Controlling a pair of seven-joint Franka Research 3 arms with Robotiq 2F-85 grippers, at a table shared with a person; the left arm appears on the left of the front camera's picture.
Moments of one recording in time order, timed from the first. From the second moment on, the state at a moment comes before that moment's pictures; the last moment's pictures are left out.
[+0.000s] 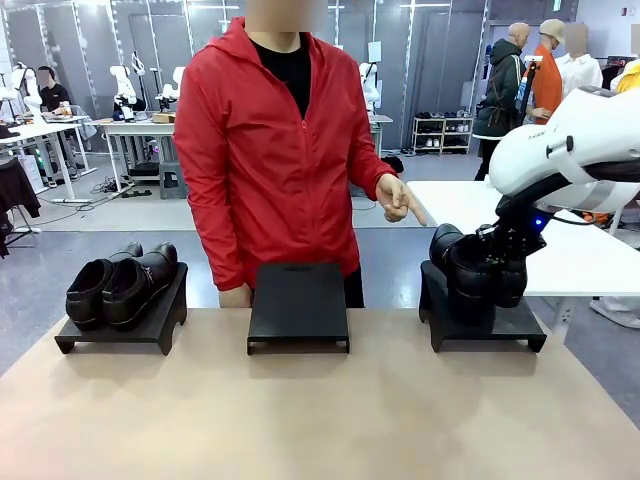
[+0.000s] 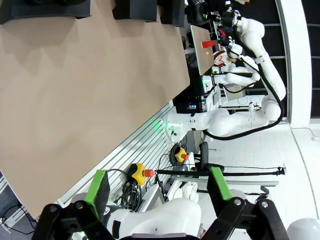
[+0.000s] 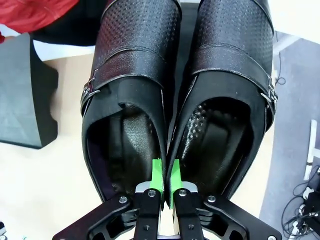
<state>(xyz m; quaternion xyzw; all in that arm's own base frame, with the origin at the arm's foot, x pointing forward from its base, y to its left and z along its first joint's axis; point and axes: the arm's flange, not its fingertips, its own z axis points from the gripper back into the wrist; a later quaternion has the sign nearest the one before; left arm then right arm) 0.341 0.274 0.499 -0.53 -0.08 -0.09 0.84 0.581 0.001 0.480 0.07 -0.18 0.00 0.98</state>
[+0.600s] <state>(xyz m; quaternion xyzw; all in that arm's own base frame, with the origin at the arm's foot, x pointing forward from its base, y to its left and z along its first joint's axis) 0.341 0.274 0.499 -0.53 -0.08 -0.09 0.84 0.596 -0.002 0.452 0.07 -0.19 0.00 0.98</state>
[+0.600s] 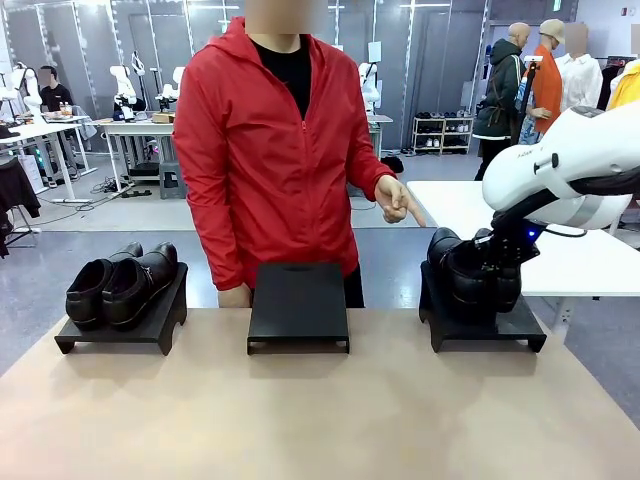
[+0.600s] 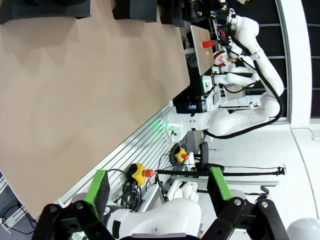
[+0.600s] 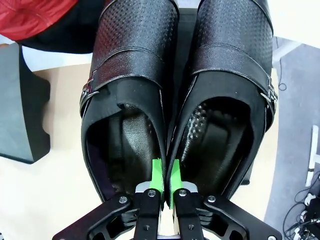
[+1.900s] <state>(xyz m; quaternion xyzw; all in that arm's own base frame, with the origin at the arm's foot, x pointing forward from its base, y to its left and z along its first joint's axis) 0.341 0.274 0.499 -0.53 -0.08 -0.09 0.84 0.603 0.000 0.420 0.05 -0.17 0.01 0.98</state>
